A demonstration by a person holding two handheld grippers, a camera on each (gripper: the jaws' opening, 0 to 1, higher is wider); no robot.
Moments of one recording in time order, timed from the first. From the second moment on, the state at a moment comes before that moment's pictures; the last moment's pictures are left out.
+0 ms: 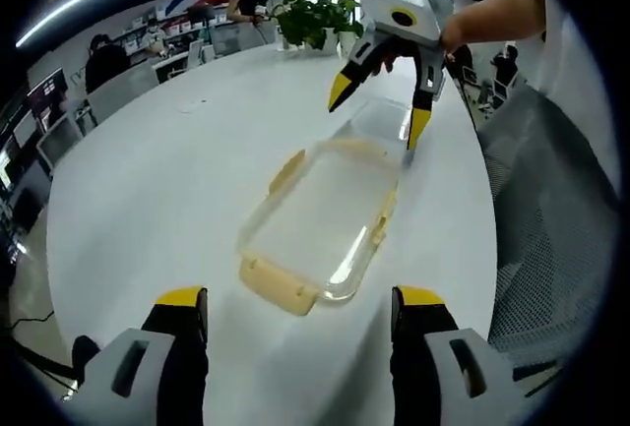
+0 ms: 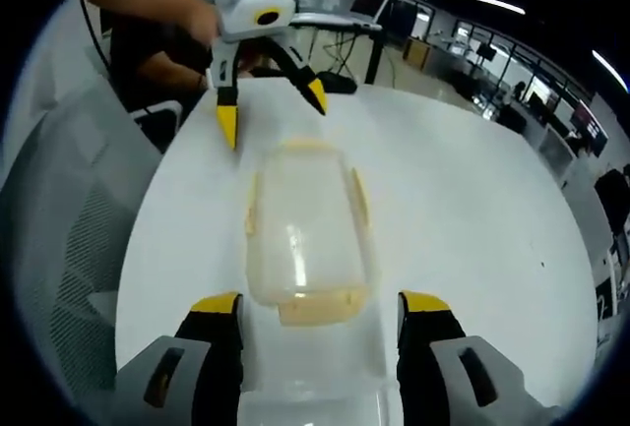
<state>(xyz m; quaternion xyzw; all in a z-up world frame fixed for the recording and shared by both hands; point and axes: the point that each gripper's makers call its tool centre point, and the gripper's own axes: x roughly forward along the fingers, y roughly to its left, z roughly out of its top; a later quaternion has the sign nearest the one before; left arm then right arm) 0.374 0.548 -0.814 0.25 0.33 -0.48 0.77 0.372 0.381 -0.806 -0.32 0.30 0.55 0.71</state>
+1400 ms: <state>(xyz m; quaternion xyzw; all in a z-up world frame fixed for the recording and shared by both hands) 0.397 0.537 -0.819 0.36 0.34 -0.56 0.67 0.375 0.381 -0.836 -0.37 0.37 0.58 0.63</state>
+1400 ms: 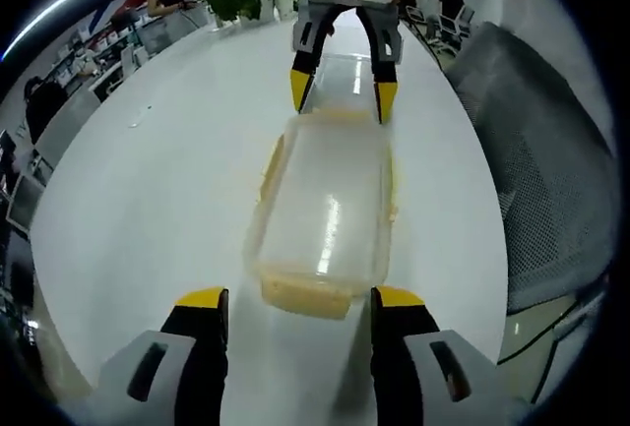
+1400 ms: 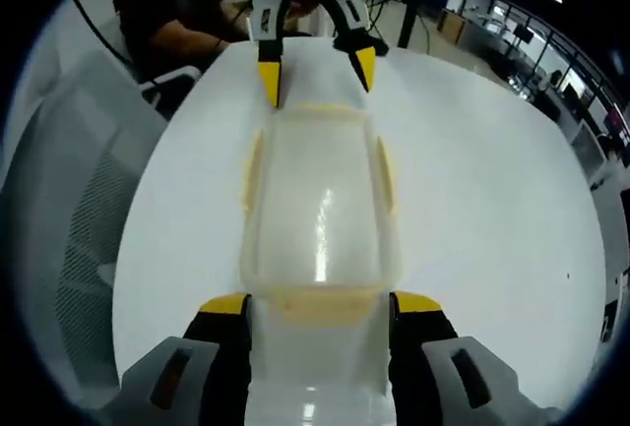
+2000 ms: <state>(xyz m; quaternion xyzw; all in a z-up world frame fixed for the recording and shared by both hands) 0.397 0.533 -0.827 0.36 0.35 -0.59 0.64 0.373 0.379 -0.844 -0.36 0.39 0.58 0.63</state>
